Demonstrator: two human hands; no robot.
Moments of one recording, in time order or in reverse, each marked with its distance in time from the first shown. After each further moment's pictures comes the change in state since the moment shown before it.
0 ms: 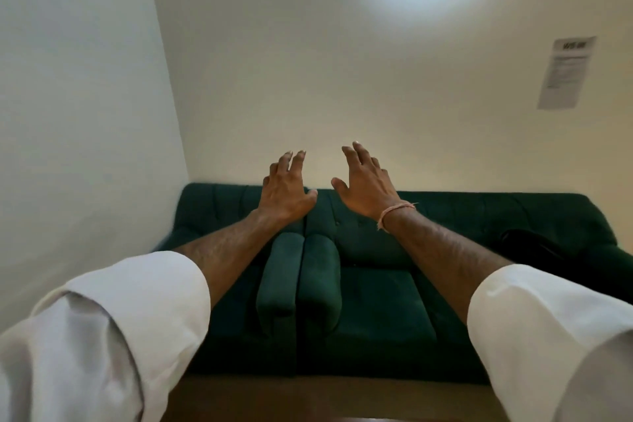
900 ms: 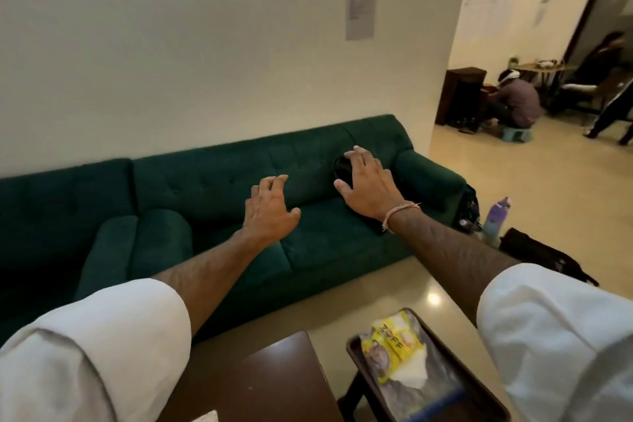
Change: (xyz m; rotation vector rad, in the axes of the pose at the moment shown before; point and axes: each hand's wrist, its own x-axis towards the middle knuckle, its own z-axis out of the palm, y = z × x) left_hand -0.103 0.349 0.246 -0.192 -0.391 0.206; right_hand -0.235 0.369 -0.154 -0.175 -0.033 0.481
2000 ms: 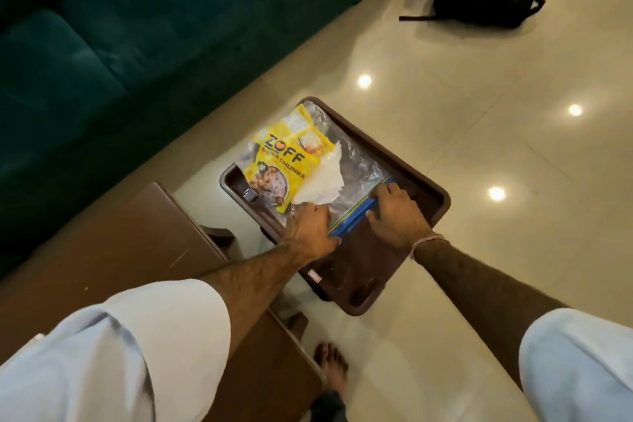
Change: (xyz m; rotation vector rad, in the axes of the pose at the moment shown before) left_hand -0.219 0.062 0.587 0.115 -0.965 0.224; right_hand -0.342 0.416 0.361 0.008 -0.586 0.668
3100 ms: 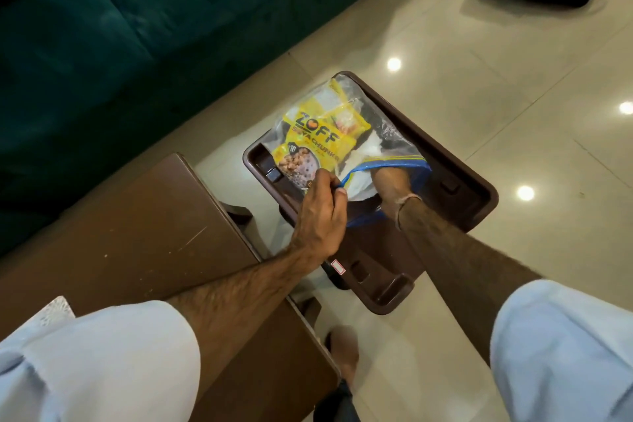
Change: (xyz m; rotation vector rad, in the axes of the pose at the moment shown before) left_hand -0.027 -0.006 -0.005 -0.667 0.499 0.023; right_hand 0.078 -0.056 0.052 1.066 0.121 0.416
